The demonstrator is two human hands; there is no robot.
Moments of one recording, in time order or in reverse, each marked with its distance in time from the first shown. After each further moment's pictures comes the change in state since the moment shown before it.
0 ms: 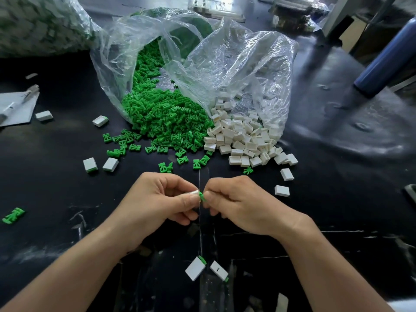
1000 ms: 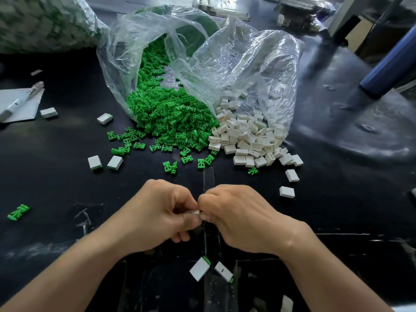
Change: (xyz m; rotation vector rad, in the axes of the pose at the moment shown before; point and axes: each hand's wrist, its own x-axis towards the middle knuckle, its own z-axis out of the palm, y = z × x) left_hand -0.006 -0.005 -0.012 0.423 -0.133 0.117; right_hand -0.001 -0.012 0.010 -0.512 -0.101 -0.277
